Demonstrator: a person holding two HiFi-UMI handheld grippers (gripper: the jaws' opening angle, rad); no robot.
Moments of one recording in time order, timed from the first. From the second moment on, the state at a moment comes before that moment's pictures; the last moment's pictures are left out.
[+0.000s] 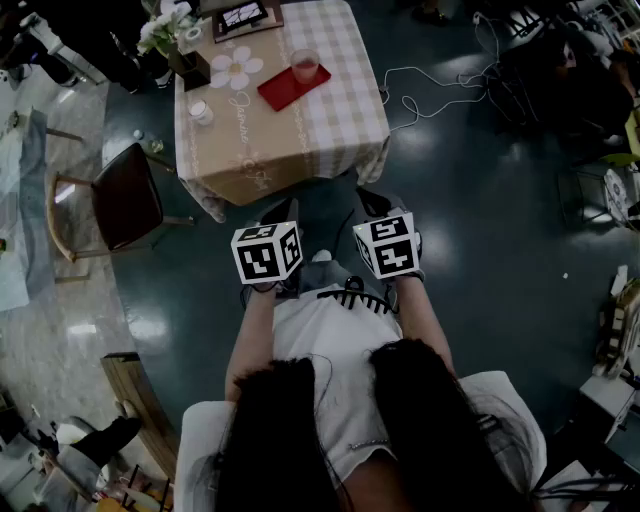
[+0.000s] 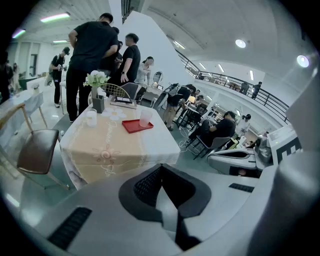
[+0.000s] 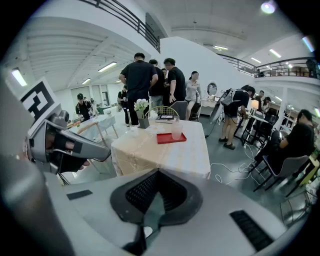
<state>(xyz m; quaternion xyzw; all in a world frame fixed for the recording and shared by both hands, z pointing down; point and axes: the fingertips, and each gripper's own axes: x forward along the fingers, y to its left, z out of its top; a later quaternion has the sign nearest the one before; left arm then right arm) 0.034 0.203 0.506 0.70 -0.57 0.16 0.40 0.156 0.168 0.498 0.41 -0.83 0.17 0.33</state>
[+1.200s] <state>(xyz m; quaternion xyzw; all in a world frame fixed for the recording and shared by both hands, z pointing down) 0.037 0.180 0.501 0.71 -0.56 0.14 0.41 0.156 0.136 0.474 0.41 -0.86 0.24 0.19</state>
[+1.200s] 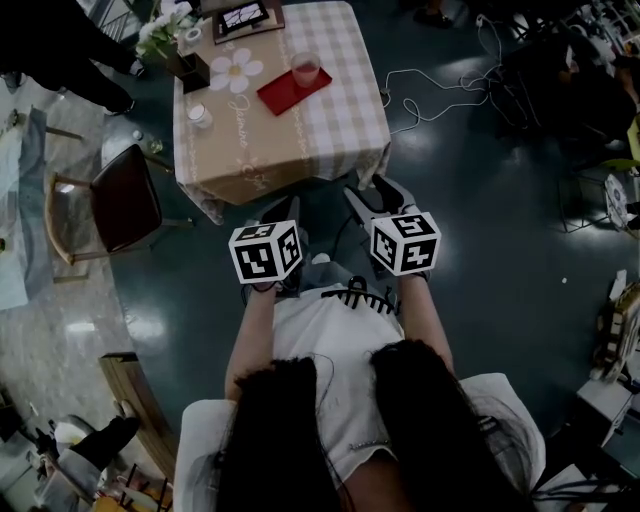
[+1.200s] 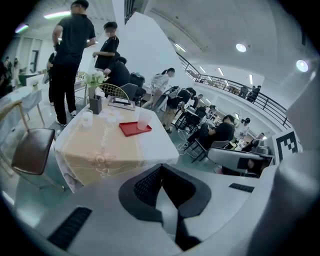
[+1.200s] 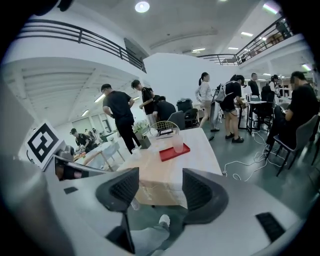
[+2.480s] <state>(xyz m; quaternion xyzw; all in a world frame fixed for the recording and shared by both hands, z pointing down) -0.053 -0.016 0.503 0.72 -0.54 0.14 0.41 0.067 -0.050 0.471 0.42 -0.85 0.21 0.23</state>
